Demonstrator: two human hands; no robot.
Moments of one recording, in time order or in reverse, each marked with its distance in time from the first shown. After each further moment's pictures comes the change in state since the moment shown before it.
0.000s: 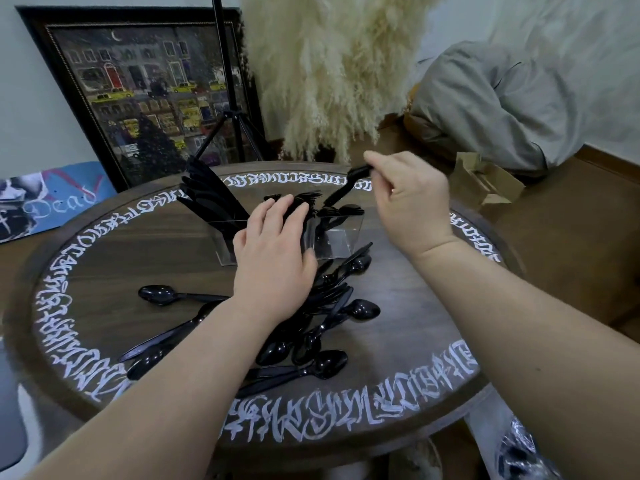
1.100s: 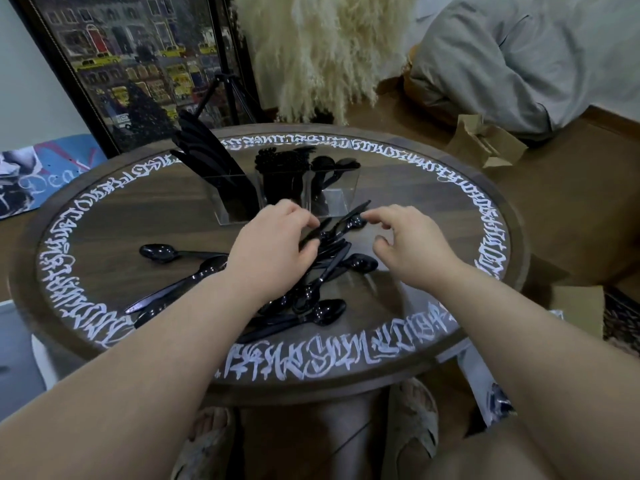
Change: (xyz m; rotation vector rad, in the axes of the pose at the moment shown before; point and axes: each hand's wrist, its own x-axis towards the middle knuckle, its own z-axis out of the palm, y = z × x) left_hand -0.029 -0.006 -0.006 -0.044 -0.202 0.159; right_hand -0.087 -0.012 -0.041 -0.071 -0.850 0.328
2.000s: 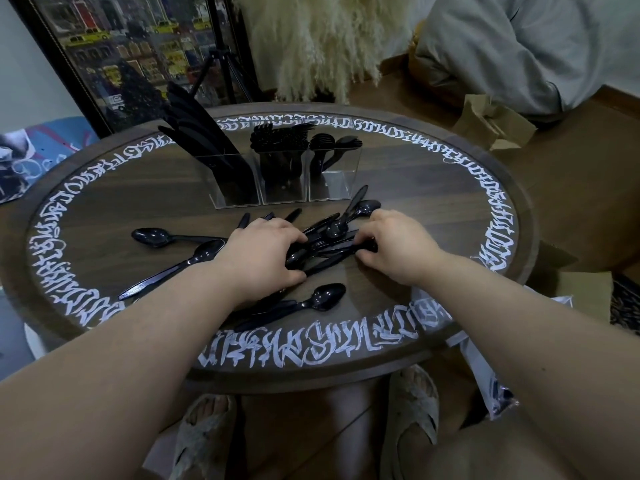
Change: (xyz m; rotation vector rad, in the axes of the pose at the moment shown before) left_hand -0.007 -0.025 0.017 0.126 -0.434 -0.048; right_hand 0.005 0.006 0.029 -0.151 -0.205 -0.088
